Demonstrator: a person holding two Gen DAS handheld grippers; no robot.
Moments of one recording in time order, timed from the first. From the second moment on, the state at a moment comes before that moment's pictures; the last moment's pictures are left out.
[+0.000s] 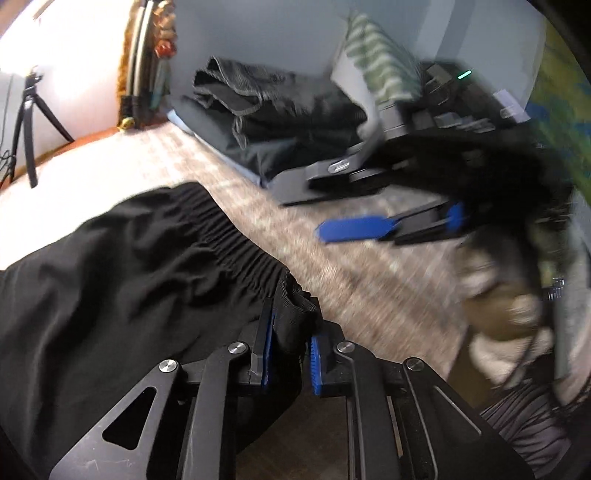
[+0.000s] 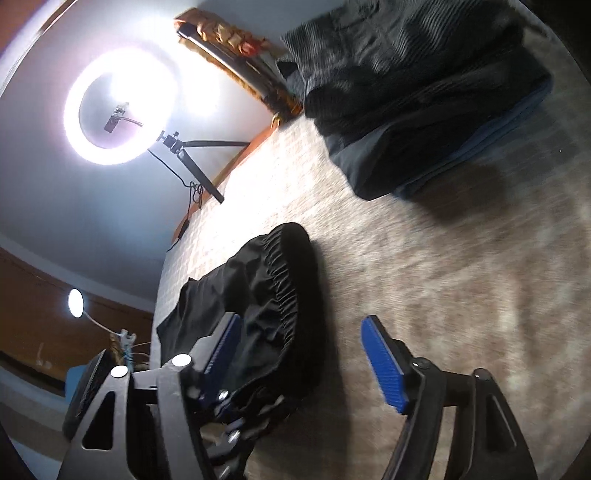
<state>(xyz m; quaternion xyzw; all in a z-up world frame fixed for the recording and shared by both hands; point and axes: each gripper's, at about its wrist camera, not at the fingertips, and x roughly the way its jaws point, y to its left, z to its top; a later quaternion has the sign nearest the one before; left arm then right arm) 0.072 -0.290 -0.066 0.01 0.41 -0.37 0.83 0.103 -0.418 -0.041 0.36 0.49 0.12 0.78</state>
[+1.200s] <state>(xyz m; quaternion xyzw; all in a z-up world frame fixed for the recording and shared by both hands) 0.054 -0.186 -0.011 -0.09 0.35 -0.34 0.87 0.202 -0.308 -0.004 0.35 0.47 0.17 0.79</state>
